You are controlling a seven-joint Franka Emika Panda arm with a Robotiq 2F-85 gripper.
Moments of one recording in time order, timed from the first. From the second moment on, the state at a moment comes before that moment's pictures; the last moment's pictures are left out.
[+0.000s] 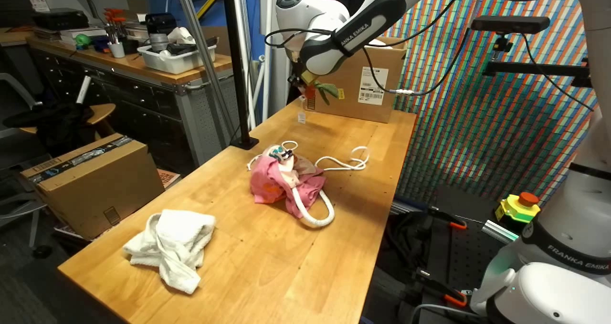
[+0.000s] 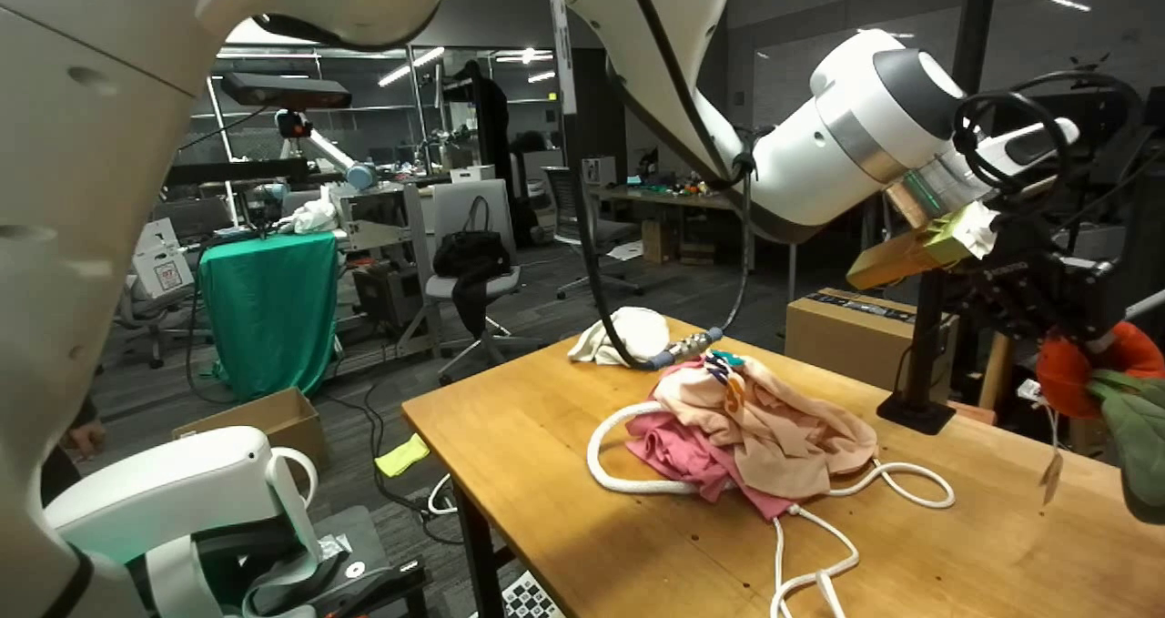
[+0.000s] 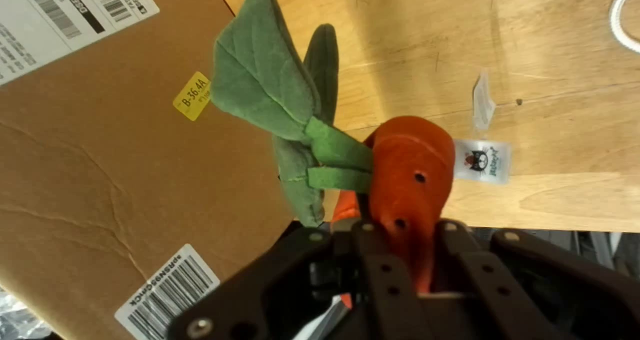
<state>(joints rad) -0.01 0.55 -0.22 -1.58 -0.71 2.34 0.61</state>
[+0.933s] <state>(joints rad) 0.03 0.59 -0.25 -1.56 -0.72 2.33 0.76</state>
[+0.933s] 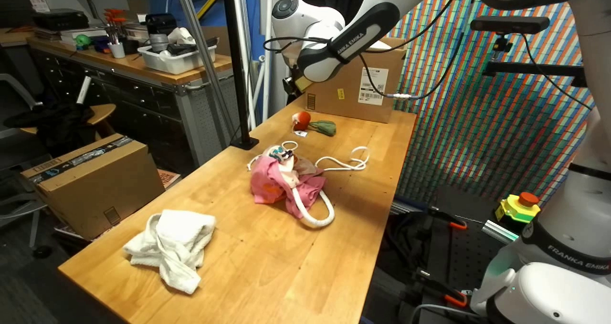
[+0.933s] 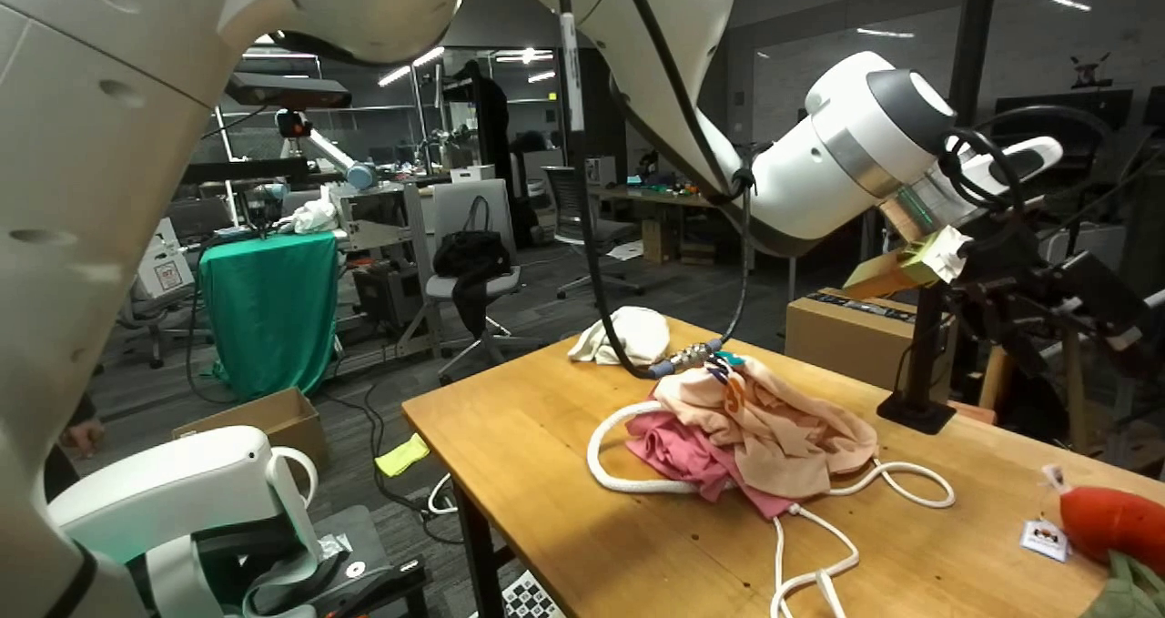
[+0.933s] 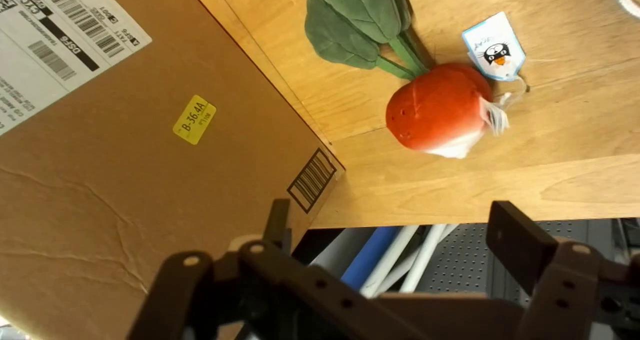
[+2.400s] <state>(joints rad) 0.19 0.37 0.04 -1.91 -0.45 2.33 0.26</state>
